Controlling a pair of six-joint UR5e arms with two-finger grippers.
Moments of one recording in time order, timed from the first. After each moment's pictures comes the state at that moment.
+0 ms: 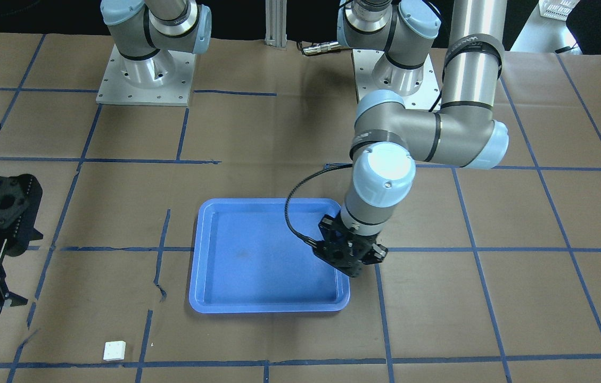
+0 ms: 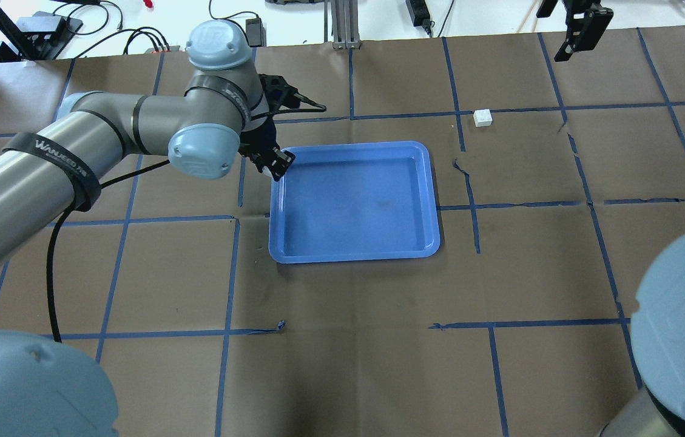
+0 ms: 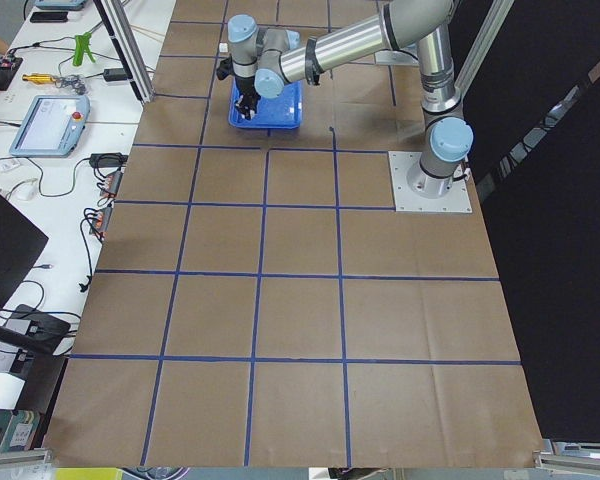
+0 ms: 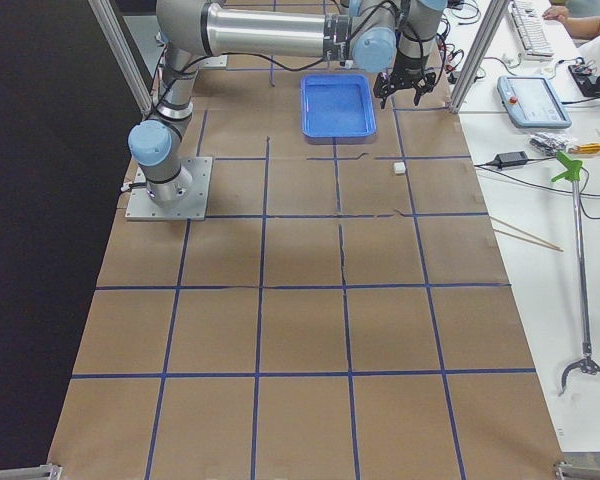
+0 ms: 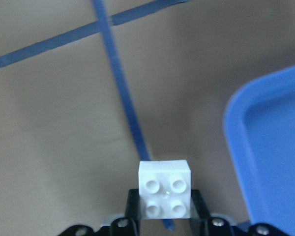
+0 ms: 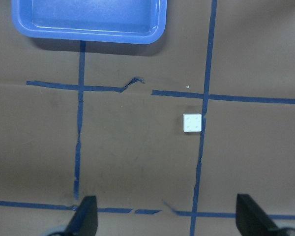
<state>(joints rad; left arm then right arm) -1.77 -2.01 -1.64 -1.07 1.57 0.52 1.43 -1.07 1.04 -1.56 -1.49 -1.84</state>
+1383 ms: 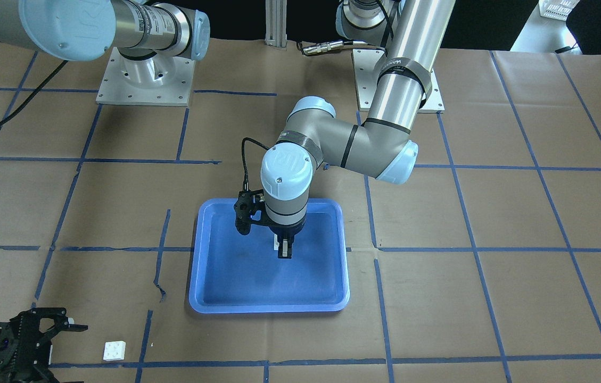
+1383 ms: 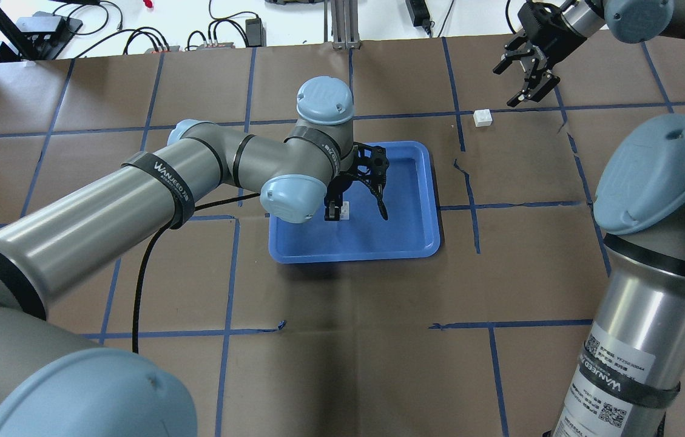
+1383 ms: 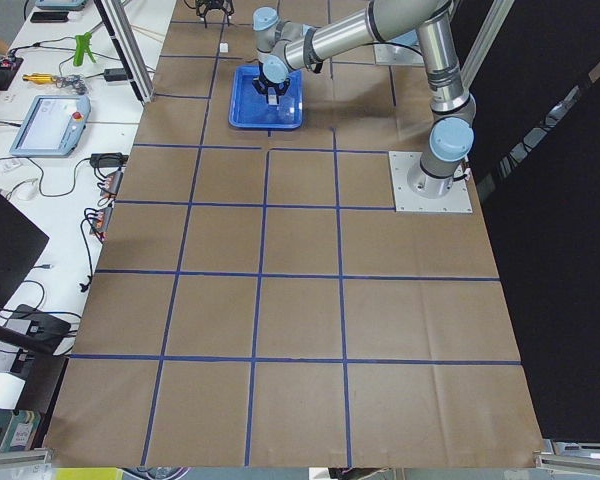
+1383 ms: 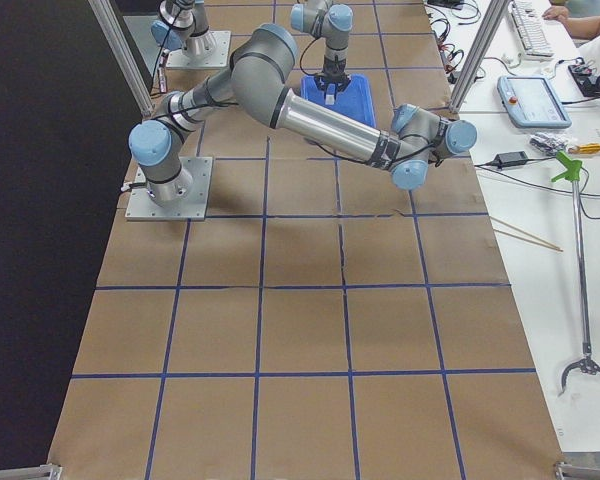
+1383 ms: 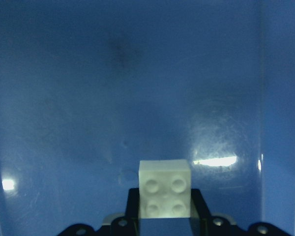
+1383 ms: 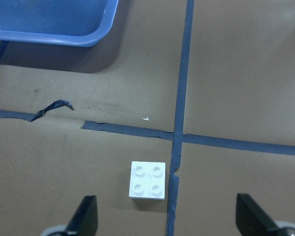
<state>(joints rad) -1.93 -2.13 -1.64 -0.97 1.58 1.24 1.29 -0.68 0.95 -1.58 -1.06 -2.09</state>
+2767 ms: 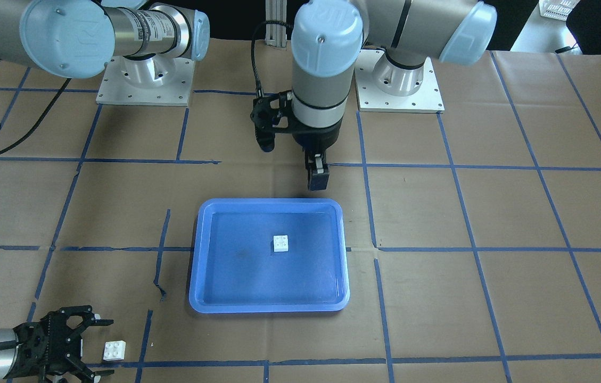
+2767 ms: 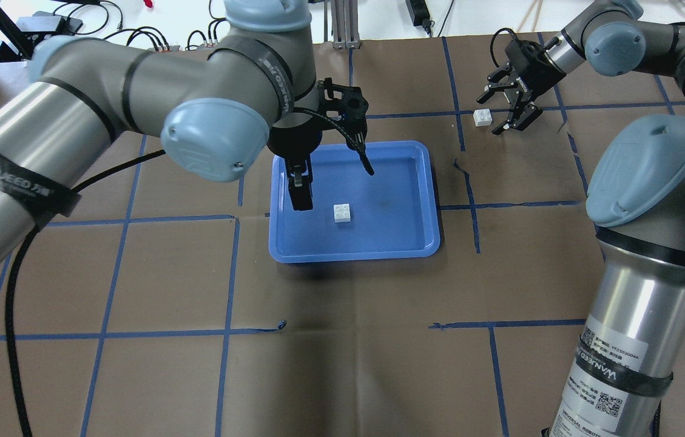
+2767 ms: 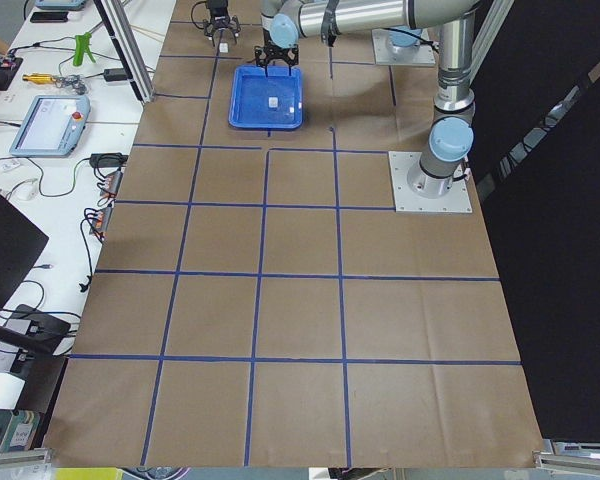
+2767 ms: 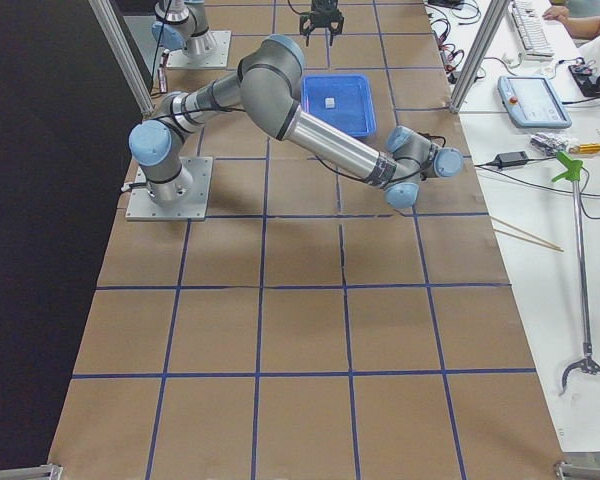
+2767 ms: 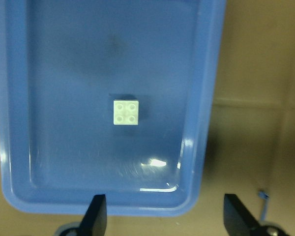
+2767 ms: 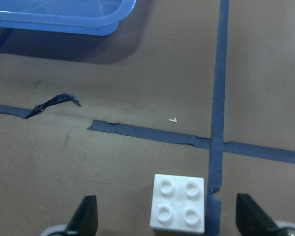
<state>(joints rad) -1.89 -1.74 -1.54 -1.51 1.57 1.14 1.29 -0.63 1.03 -1.59 -0.98 -2.15</state>
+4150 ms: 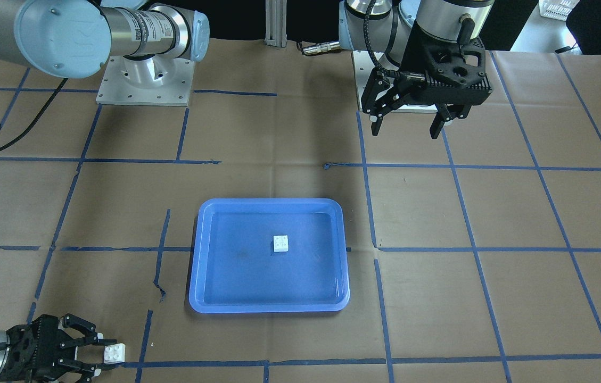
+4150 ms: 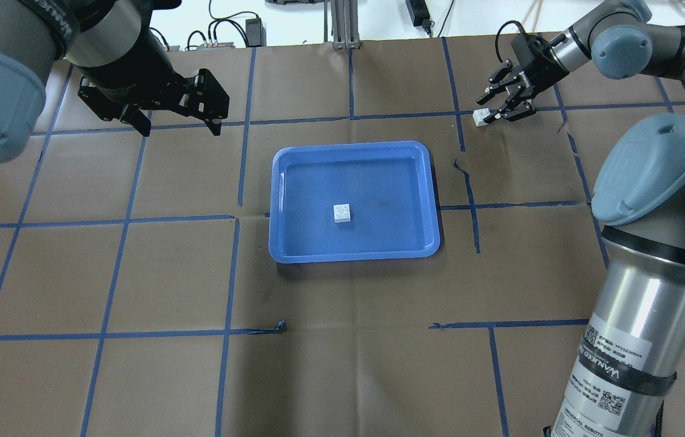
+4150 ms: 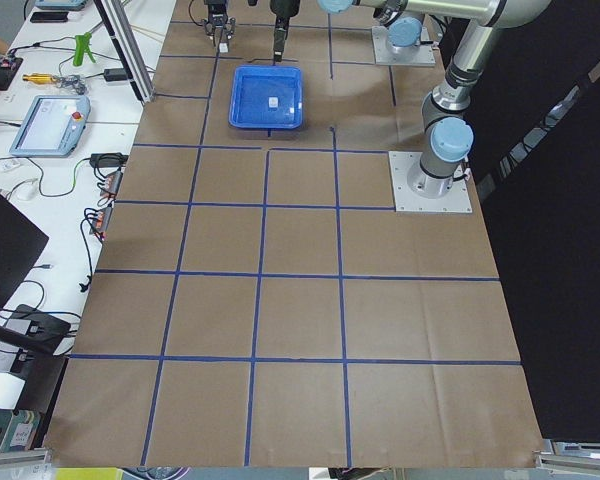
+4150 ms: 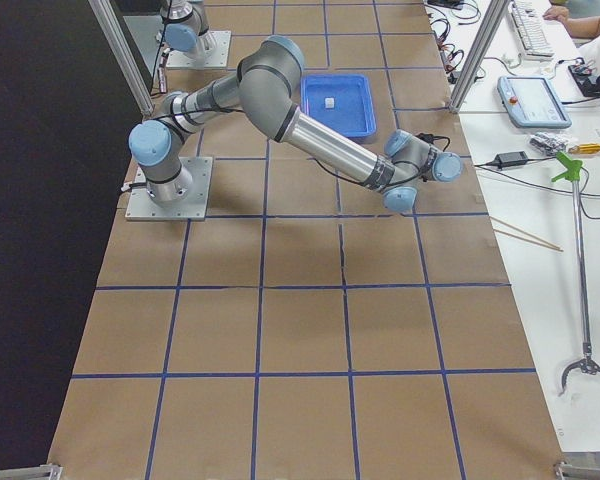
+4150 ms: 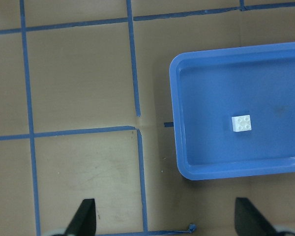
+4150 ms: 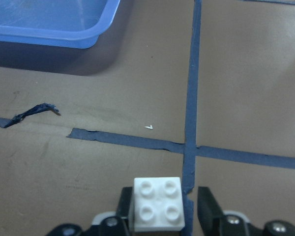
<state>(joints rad) -1.64 -1.54 -1.55 -1.50 1.55 -0.05 1.27 -0.64 1.04 -1.63 -0.93 -2.15</state>
